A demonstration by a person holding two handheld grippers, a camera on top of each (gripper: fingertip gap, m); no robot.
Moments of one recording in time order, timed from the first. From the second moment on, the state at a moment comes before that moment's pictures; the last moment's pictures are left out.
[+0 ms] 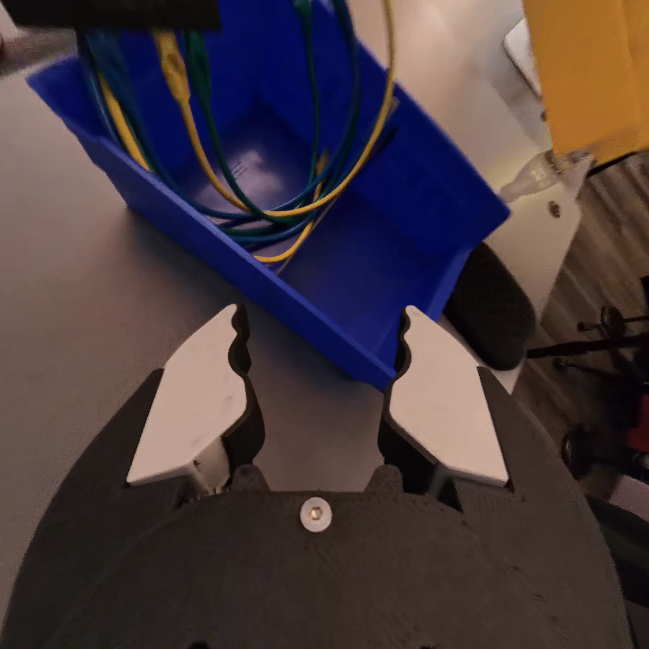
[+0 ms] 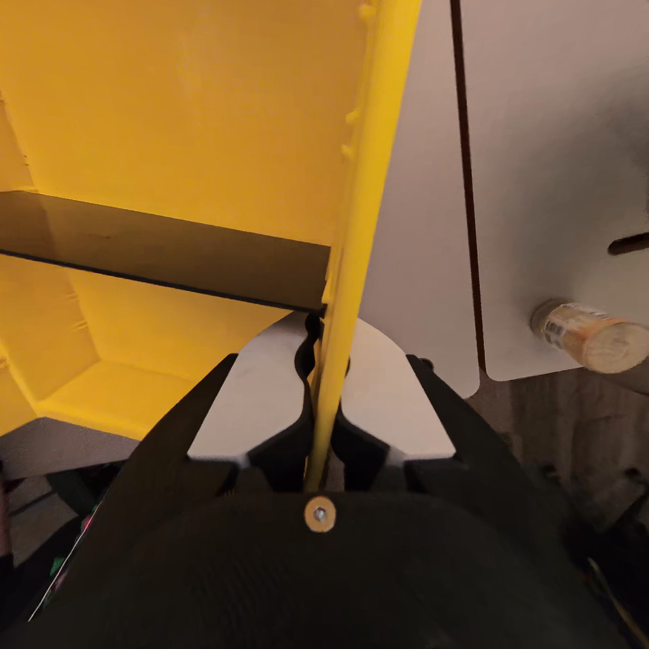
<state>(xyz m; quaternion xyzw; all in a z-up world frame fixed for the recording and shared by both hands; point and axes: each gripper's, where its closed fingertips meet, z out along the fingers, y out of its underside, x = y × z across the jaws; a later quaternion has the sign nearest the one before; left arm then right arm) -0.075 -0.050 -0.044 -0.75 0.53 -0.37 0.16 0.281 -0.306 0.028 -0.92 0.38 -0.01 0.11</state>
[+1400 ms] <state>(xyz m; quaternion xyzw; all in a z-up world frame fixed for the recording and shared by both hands) -0.433 0.173 -0.086 -0.95 0.15 -0.24 0.11 0.263 -0.232 -0.143 -0.96 0.28 0.07 0.04</state>
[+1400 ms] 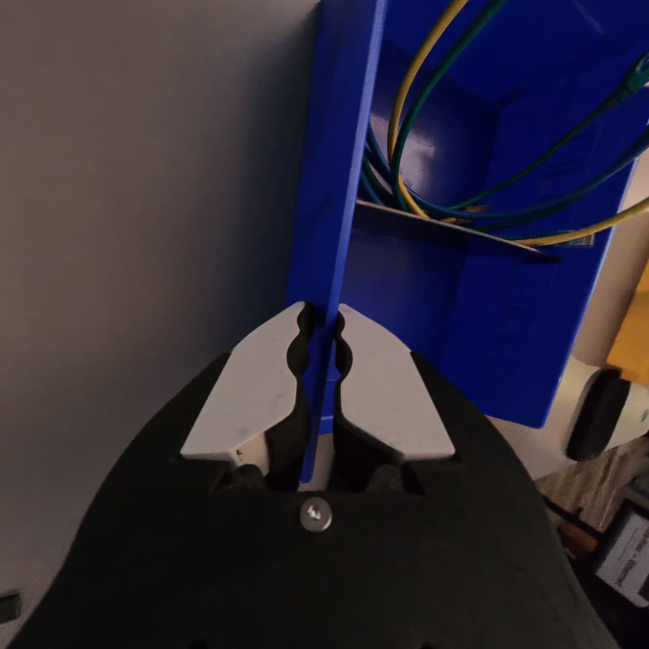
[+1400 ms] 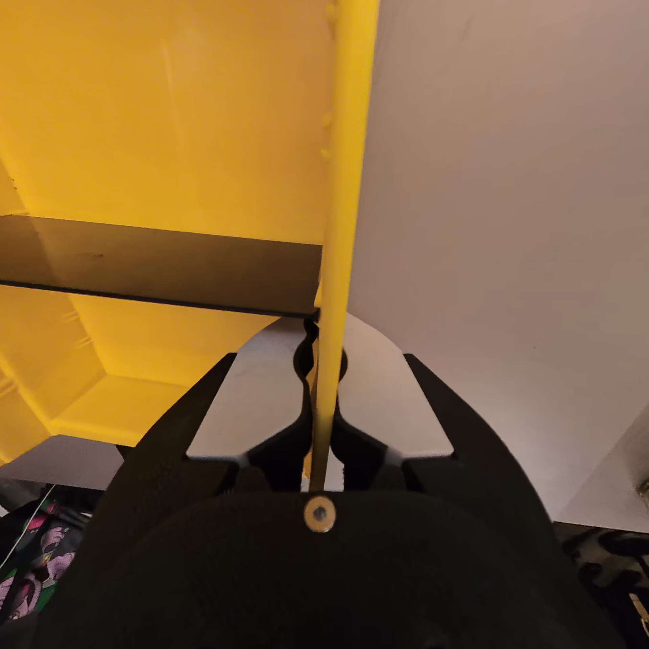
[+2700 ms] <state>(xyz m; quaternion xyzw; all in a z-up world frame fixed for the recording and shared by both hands) -0.434 0.163 -0.085 -0.95 0.15 -0.26 0.10 0.287 -0.225 -0.143 -0.97 0.26 0.00 0.04</state>
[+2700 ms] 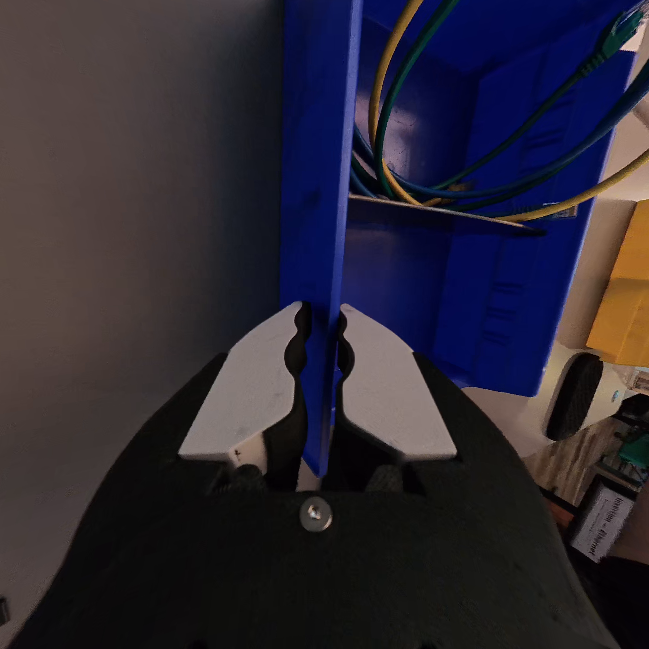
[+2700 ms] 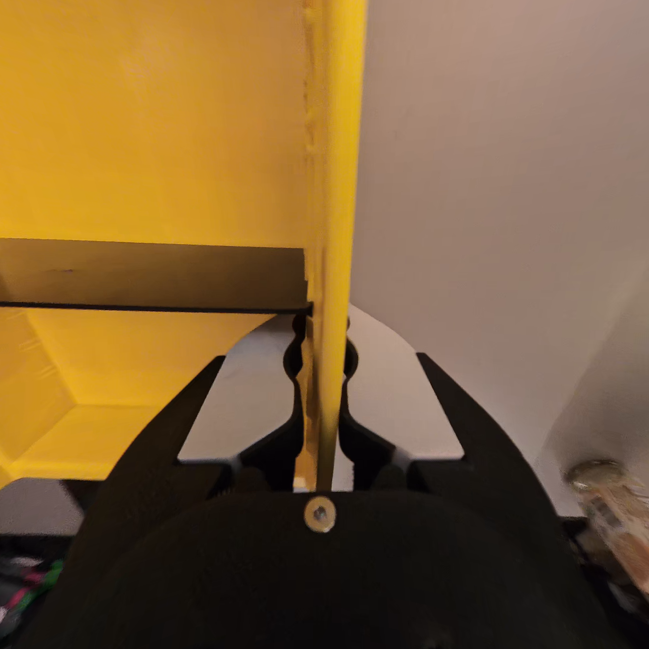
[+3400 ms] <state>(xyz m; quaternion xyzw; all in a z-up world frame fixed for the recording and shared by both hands) -0.332 0.252 0.050 -0.76 0.25 -0.11 0.59 0.210 -0.115 0.154 -0.66 0.09 -0.19 0.72</state>
